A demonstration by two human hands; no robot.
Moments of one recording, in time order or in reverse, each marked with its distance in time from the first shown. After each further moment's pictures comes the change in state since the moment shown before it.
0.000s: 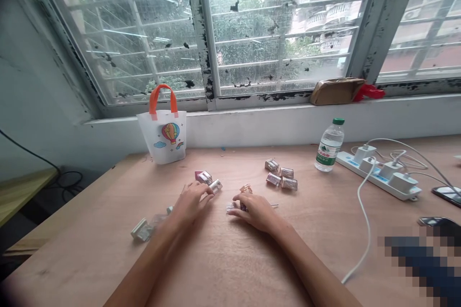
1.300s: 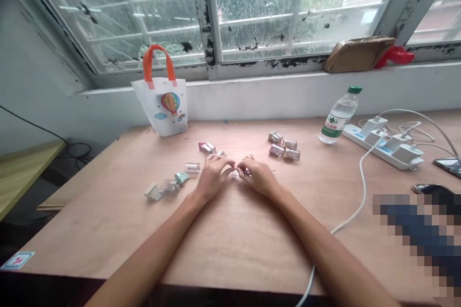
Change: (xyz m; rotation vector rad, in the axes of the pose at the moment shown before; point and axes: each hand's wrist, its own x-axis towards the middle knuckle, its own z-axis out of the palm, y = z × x) left_hand -0.001 0.041 0.039 -0.200 0.169 0.175; right_hand -0.004 -0.001 -0.001 0.060 0.239 -0.080
